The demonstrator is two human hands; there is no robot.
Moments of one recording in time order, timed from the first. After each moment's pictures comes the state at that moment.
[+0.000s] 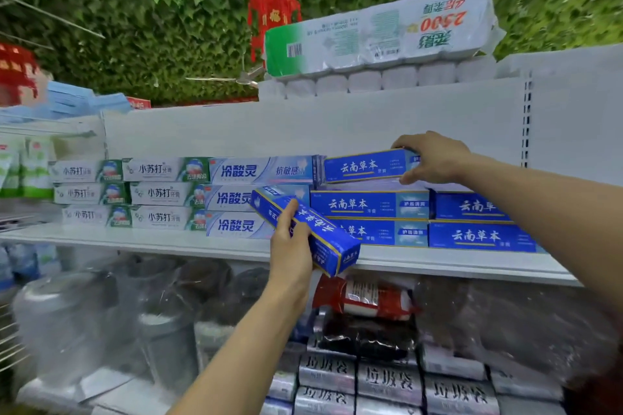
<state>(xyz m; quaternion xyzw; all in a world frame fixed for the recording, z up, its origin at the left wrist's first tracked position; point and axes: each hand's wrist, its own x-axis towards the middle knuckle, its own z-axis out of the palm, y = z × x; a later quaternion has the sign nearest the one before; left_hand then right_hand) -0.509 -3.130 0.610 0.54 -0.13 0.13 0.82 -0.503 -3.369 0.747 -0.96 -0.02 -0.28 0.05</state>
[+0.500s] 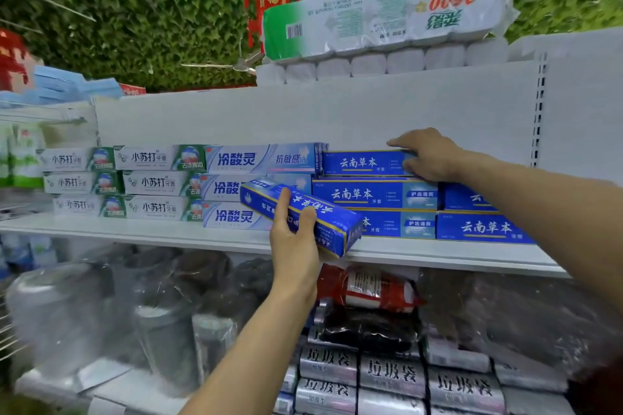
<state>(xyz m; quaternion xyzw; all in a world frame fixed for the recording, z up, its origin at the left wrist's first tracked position) -0.506 -3.138 0.603 0.49 -0.13 0.18 0.84 -0.459 -3.376 0.732 -0.96 -0.03 -0.26 0.03</state>
